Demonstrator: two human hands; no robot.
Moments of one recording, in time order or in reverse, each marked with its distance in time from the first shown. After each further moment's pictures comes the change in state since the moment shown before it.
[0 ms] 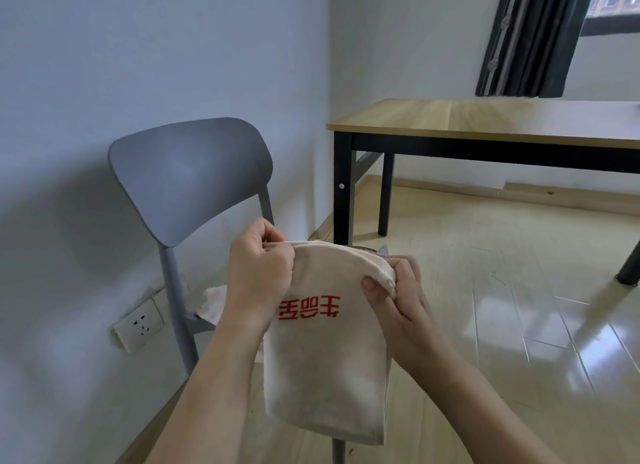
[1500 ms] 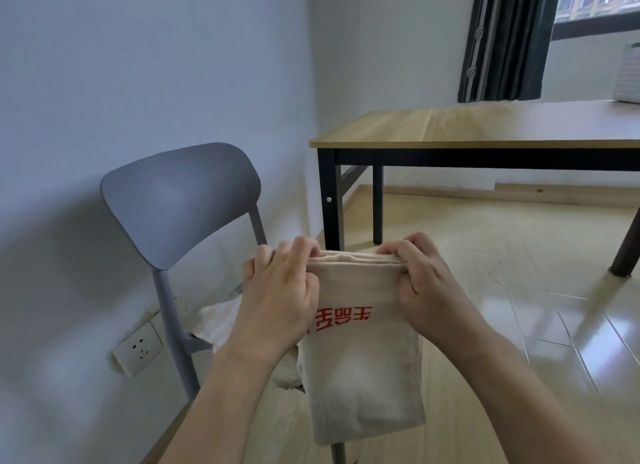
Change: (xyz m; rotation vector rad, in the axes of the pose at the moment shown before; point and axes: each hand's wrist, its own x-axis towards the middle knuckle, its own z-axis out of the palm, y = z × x) left_hand -0.022 0.003 0.017 0.787 -0.219 0.537; right_hand 0.015 -0.026 -0.062 -0.433 -0.003 -0.103
